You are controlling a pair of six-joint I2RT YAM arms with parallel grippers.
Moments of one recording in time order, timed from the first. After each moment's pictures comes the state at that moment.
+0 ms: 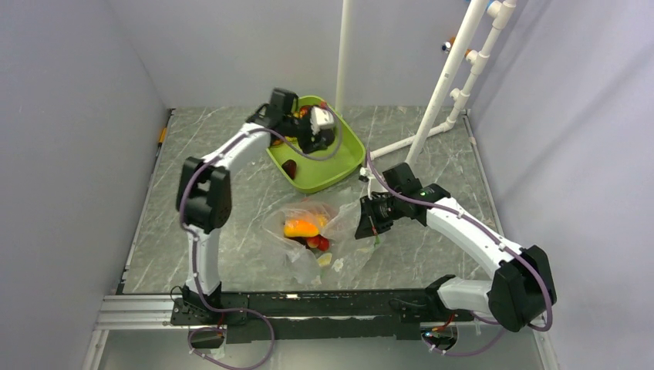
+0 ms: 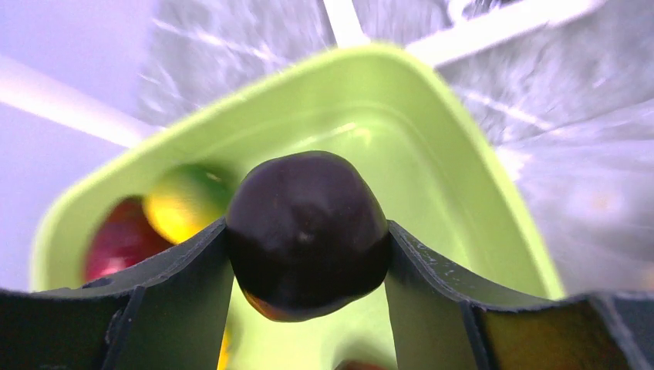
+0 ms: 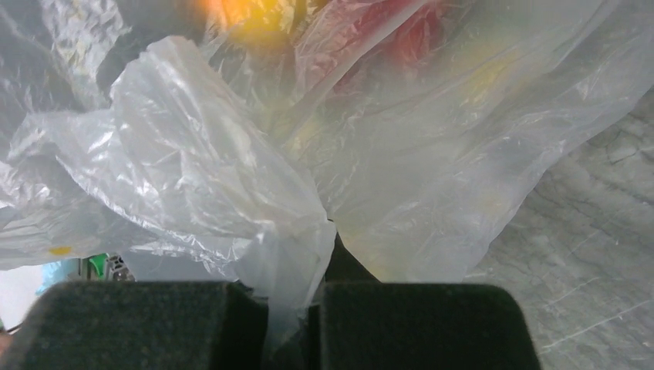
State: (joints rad) left arm -0.43 2.13 1.77 -0.34 0.68 0.81; right arm 0.51 1.23 0.84 -0.66 -0.61 0.20
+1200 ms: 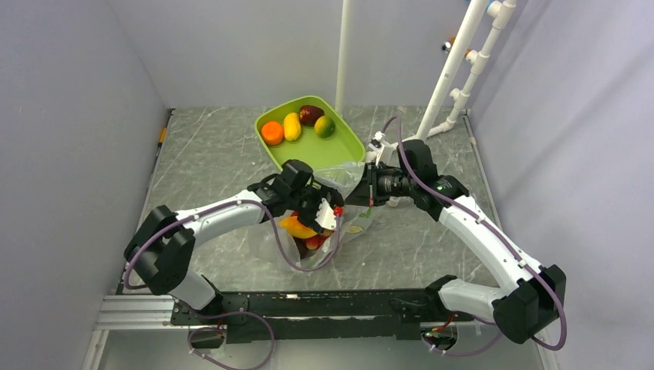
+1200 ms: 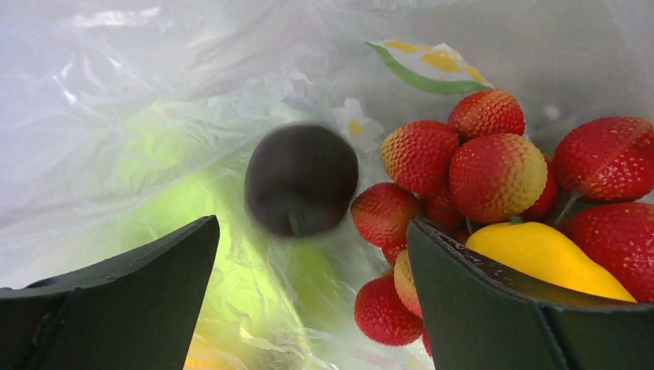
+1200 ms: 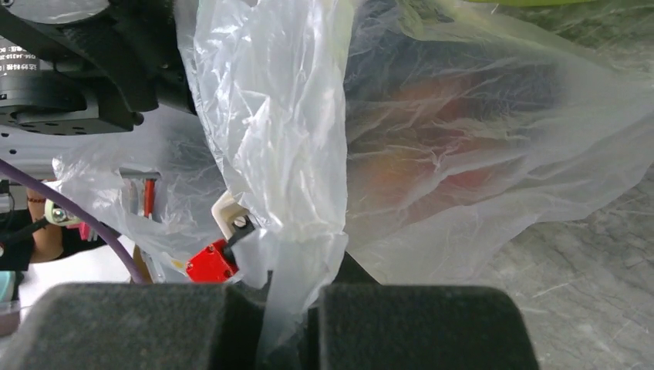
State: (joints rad) left arm -0.77 1.52 0.97 -0.19 0.42 1.26; right arm 0.49 1.14 1.01 -0.49 -0.64 0.48
